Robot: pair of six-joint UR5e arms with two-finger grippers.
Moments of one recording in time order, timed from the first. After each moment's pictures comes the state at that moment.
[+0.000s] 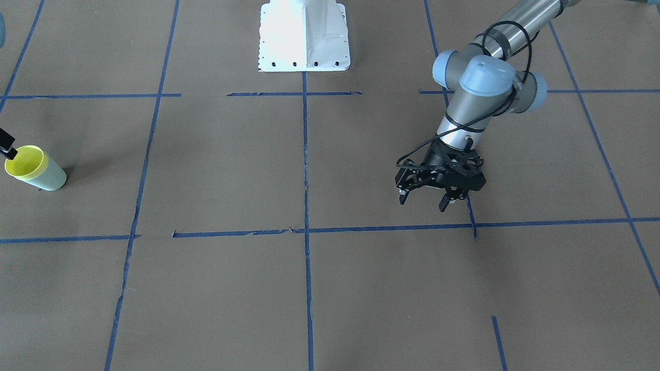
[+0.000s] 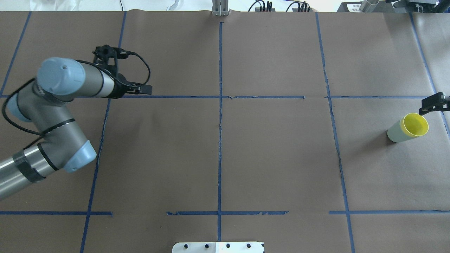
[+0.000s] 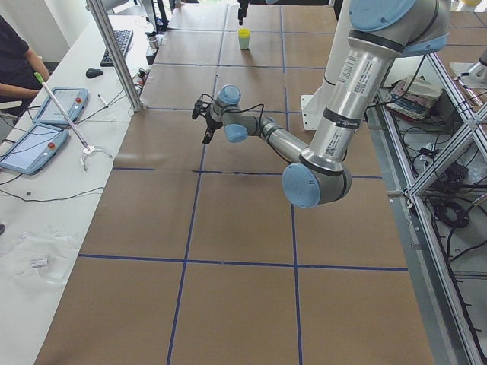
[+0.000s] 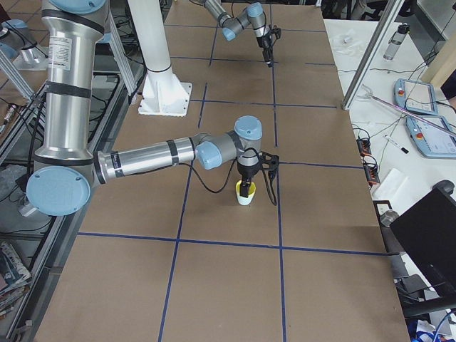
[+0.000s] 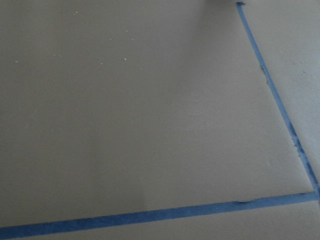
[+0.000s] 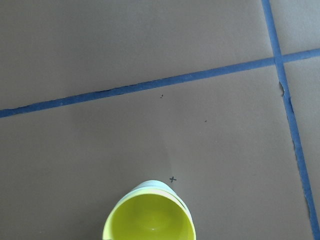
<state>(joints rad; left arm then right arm) -0.78 -1.95 -1.56 -2.22 -1.85 -0.94 1.18 -1.69 1.90 -1.36 2.20 0.75</state>
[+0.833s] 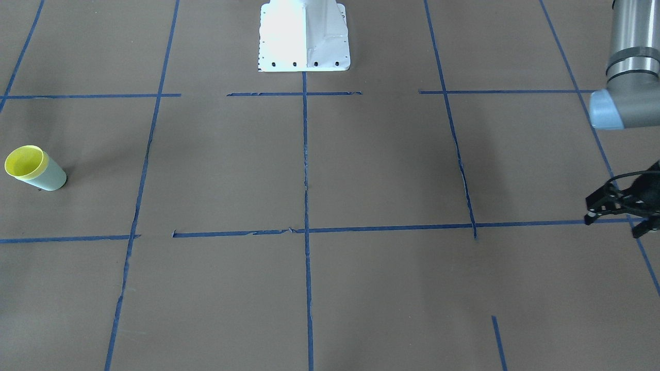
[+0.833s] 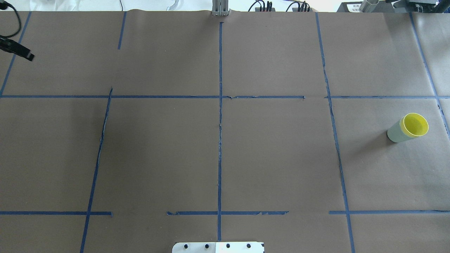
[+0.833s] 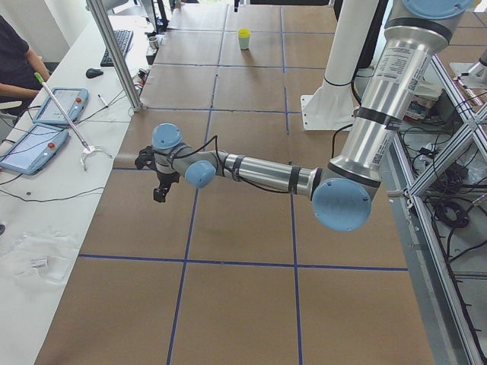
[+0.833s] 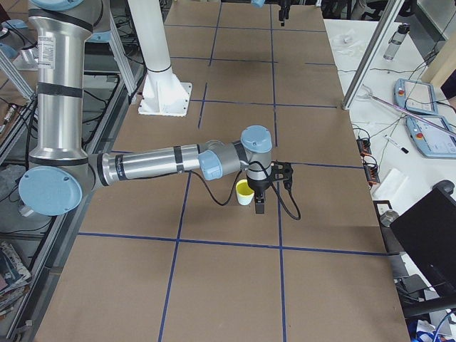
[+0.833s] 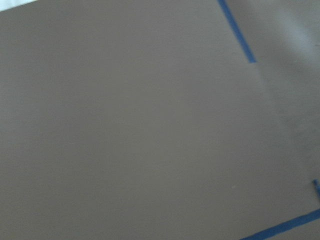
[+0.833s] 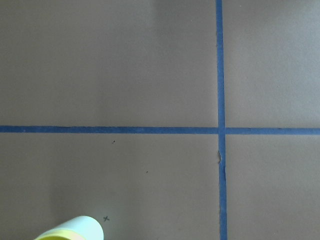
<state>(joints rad) -1.32 -1.90 -1.37 -1.92 -2.24 -0.14 1.40 -1.61 1.75 -1.39 2.26 0.33</state>
